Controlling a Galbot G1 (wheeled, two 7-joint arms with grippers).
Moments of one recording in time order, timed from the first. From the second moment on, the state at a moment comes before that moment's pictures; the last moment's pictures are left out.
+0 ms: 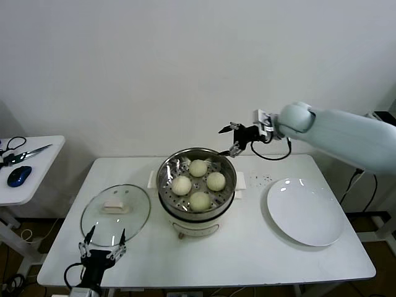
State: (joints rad) left arm 1.74 -1.49 -0.70 -2.04 0.10 -0.03 0.03; right arm 0.52 0.81 -1.31 1.28 0.88 0.03 -0.58
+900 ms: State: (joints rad) left arm 1.66 -1.44 -0.79 -2.08 0.85 0.00 0.03; right arm -0.86 0.77 0.17 1.60 0.65 0.13 -0.23
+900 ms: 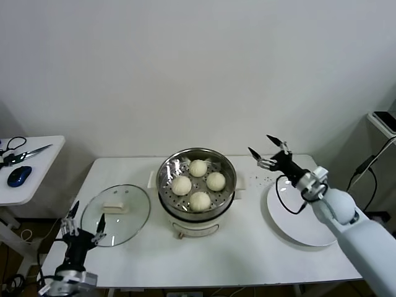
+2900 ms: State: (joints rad) left arm 1.14 -1.30 -0.63 -1.34 1.40 -0.09 -0.14; right arm -1.28 1.03 0.56 1.58 0.35 0.12 -0.25
